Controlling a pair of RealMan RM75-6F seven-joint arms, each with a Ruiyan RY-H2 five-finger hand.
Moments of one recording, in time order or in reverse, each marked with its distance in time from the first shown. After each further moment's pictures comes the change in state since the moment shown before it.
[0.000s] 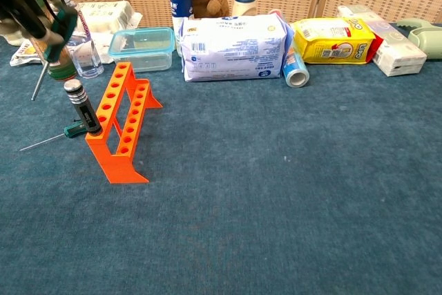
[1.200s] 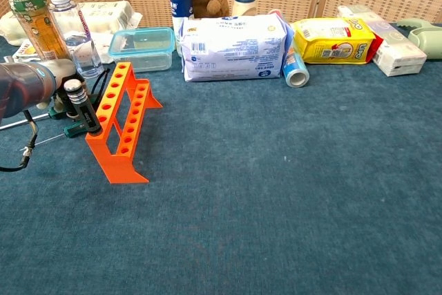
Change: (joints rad) left arm -0.127 -0.471 0.094 0.702 -0.047 -0.074 0.184; right arm -0.001 0.010 0.004 0.008 0.005 0.004 0.032
